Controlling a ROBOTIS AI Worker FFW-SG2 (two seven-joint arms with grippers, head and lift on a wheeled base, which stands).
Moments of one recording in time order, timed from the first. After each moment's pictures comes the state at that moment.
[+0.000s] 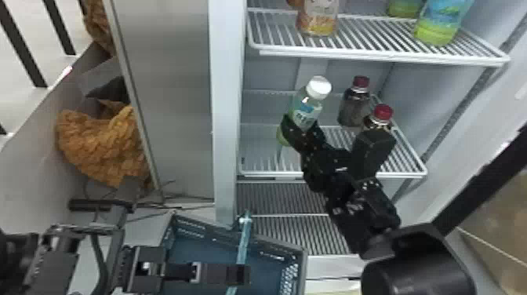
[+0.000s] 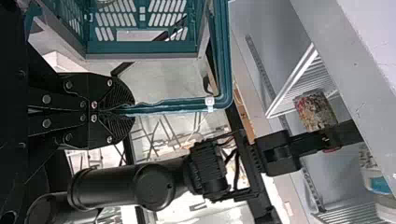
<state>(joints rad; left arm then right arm) -0.01 0.29 0.02 -1.89 1.18 1.57 -0.41 0.13 -0.14 0.14 -1.92 -0.20 0.17 0.13</state>
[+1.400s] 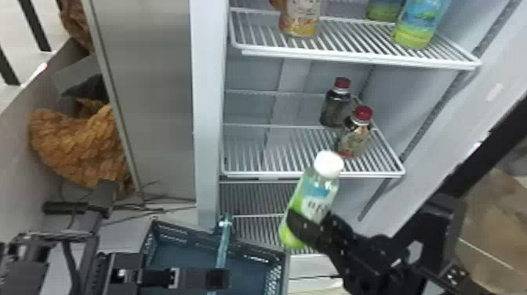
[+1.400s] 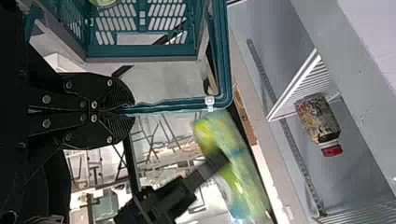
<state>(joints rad) 0.00 0.29 0.02 -1.90 1.17 1.57 -0.41 0.67 -0.12 -0.14 -2.62 -0.26 0.81 0.42</state>
